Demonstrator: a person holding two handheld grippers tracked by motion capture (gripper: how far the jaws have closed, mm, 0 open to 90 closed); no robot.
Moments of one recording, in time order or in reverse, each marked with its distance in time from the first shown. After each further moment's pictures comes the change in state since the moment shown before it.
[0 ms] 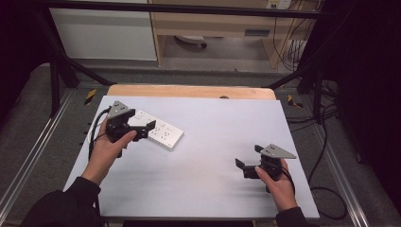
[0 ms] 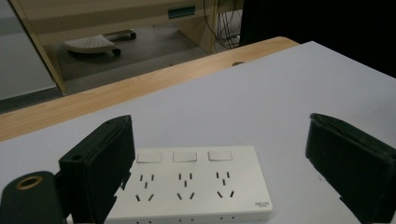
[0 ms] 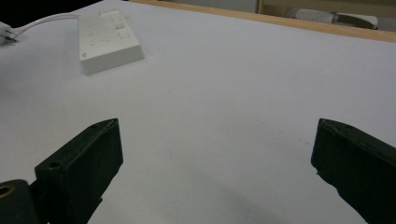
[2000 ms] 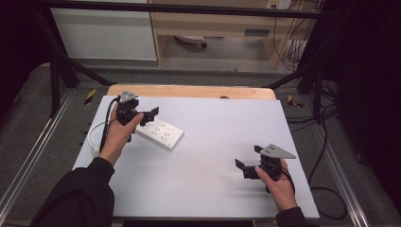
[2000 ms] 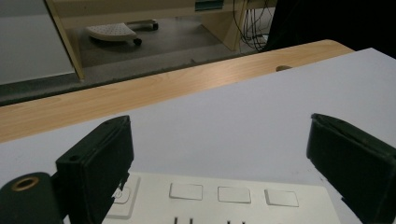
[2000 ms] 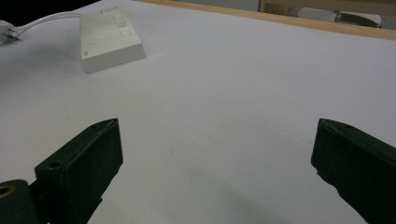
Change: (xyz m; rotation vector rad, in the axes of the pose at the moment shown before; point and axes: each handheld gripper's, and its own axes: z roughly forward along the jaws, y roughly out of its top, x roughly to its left) left arm 0.040 -0.003 0.072 0.019 0.077 -0.085; right arm 0.000 -0.001 0.001 0.006 0.008 0.001
